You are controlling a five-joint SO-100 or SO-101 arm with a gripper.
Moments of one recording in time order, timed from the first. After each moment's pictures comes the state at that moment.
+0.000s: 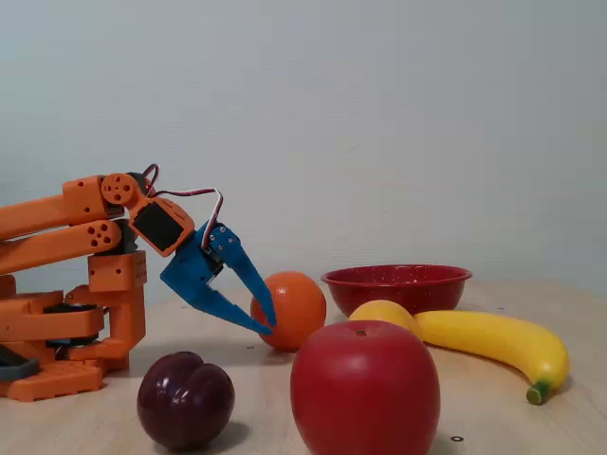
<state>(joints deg) -2.1 189.7 179.8 57.3 -1.7</state>
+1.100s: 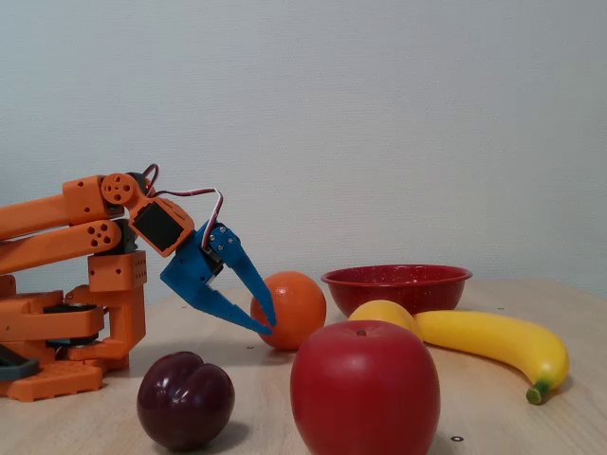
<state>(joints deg) -2.1 189.7 179.8 57.3 -1.7</state>
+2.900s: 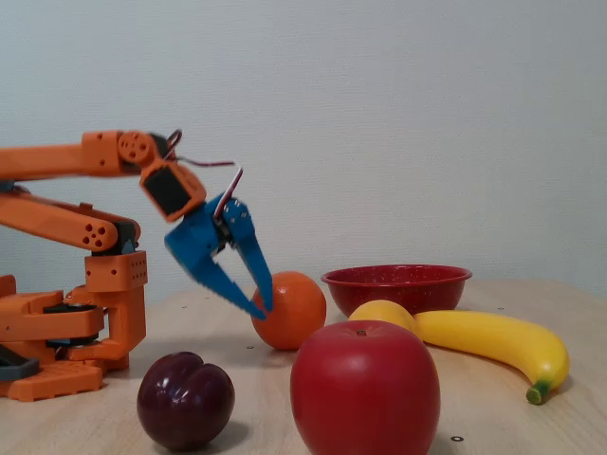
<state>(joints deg) 3.5 159.7 151.1 60.2 -16.6</state>
